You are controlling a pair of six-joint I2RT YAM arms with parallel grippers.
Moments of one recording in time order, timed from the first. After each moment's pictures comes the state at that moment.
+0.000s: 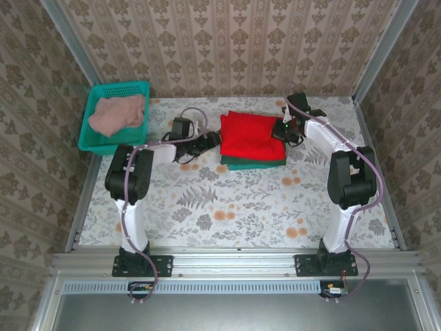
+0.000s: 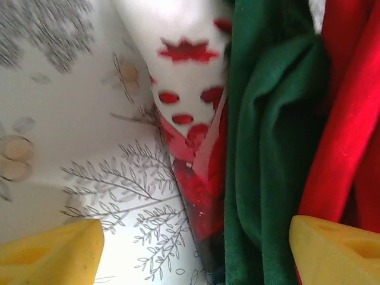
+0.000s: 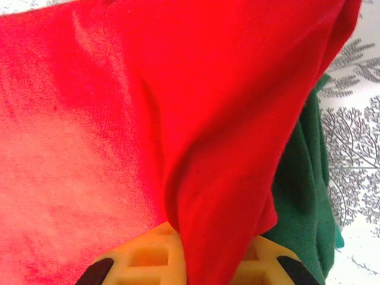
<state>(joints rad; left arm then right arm) -0.38 2.04 1.21 0.11 0.57 -0.67 0.14 1.92 1.53 -0.65 -0.26 0.44</state>
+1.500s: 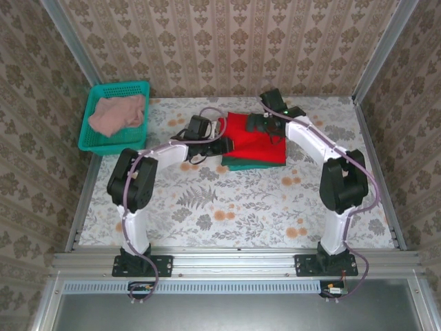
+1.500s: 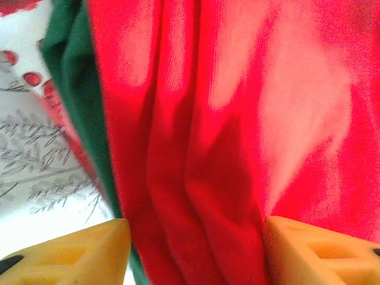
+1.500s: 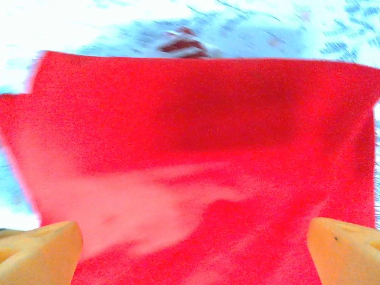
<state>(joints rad) -0.51 1.93 1.27 -0.12 0.42 -0.52 0.38 1.89 1.64 -0.66 0.12 0.43</state>
